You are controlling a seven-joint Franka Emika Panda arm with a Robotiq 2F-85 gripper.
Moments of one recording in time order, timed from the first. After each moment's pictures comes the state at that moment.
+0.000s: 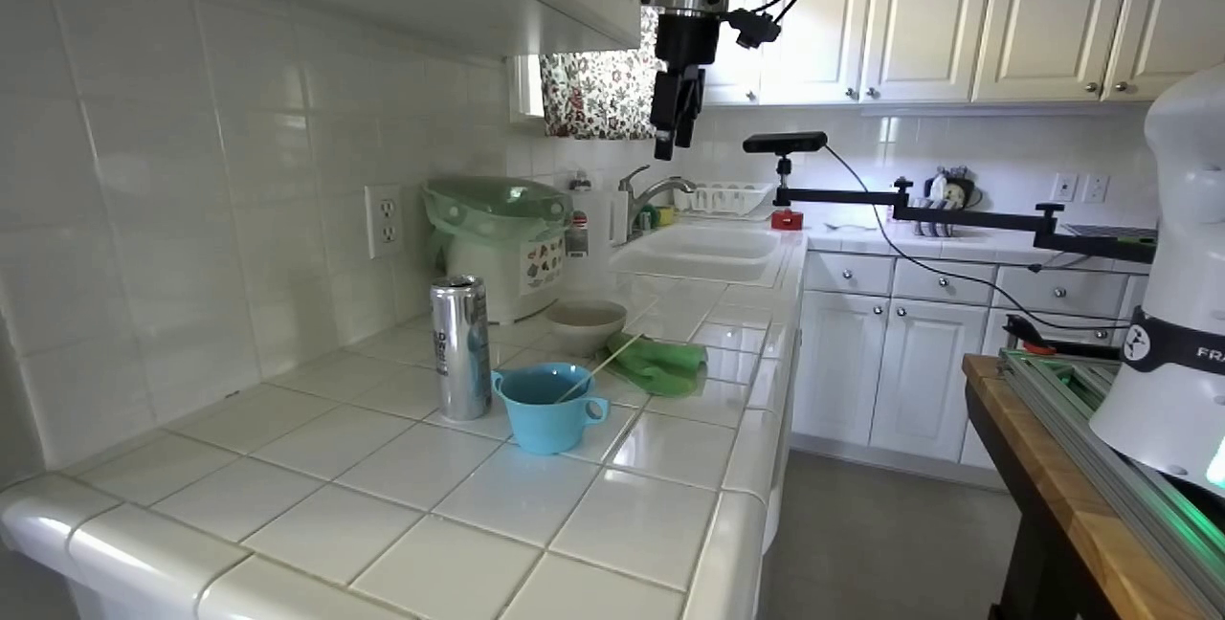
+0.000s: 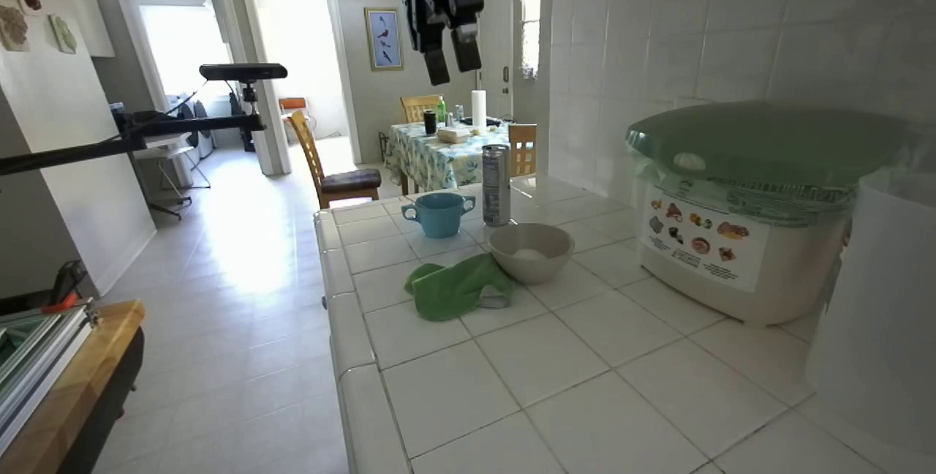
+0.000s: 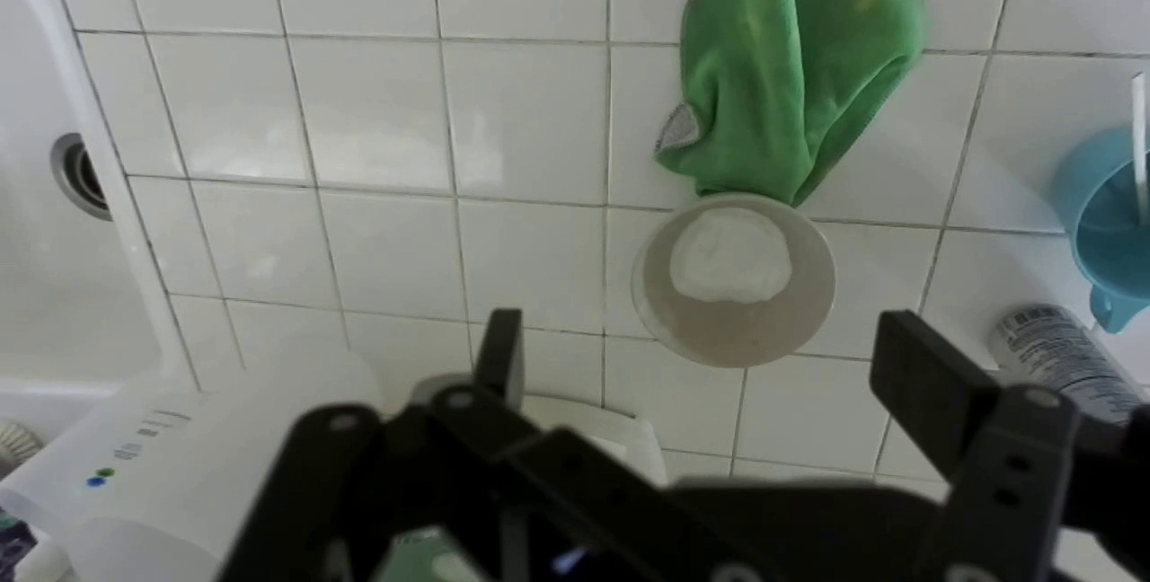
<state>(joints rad) -0.03 -0.07 -0.02 -2.13 -0.23 2.22 0.10</state>
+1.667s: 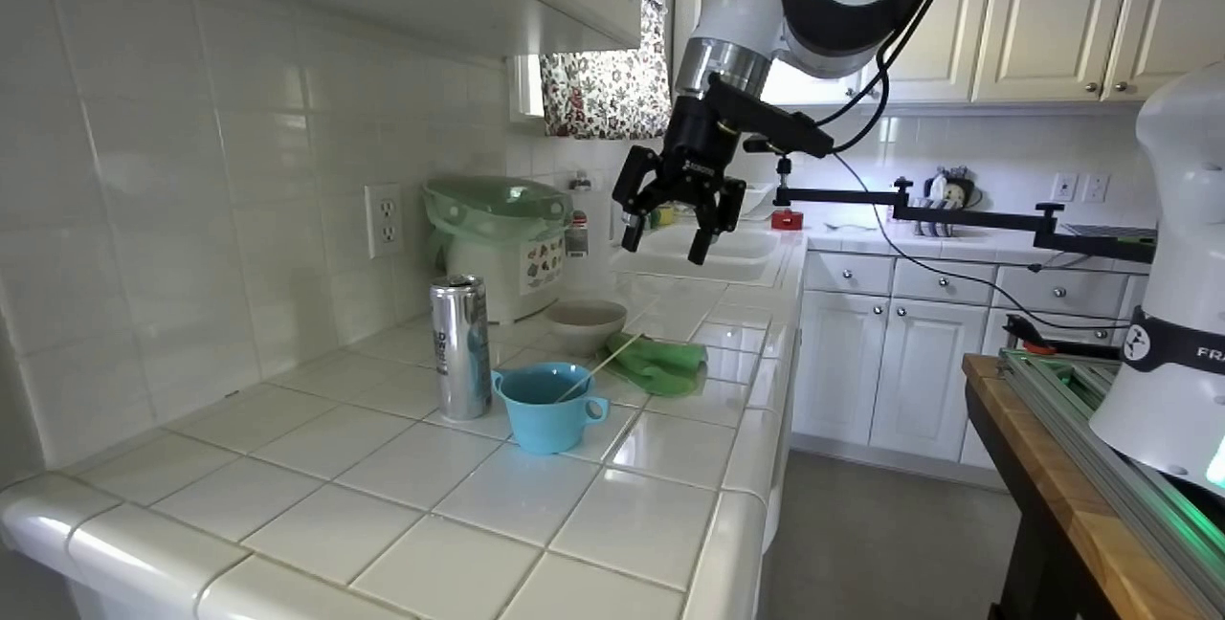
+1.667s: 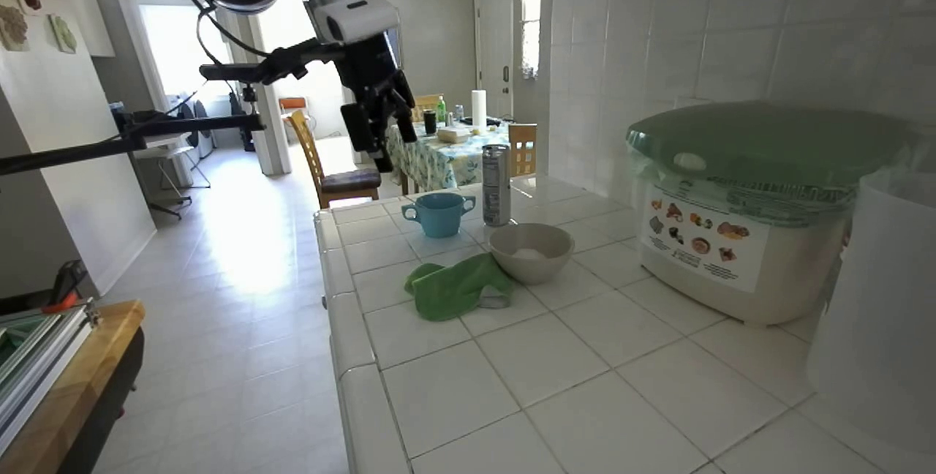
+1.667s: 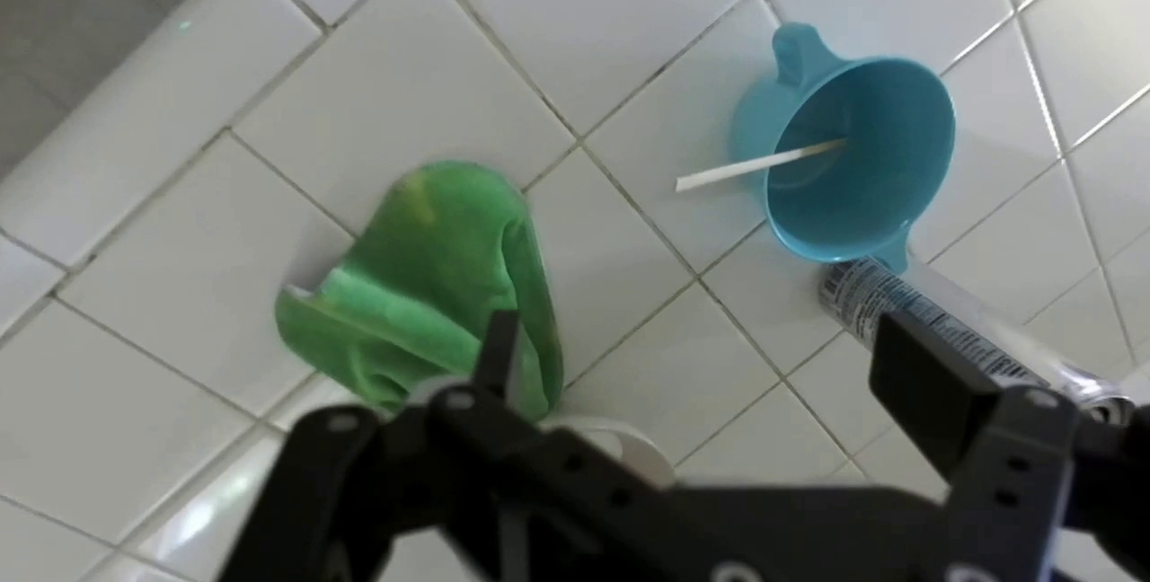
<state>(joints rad) 0.06 -0.04 0.10 -2.47 0.15 2.72 0.76</state>
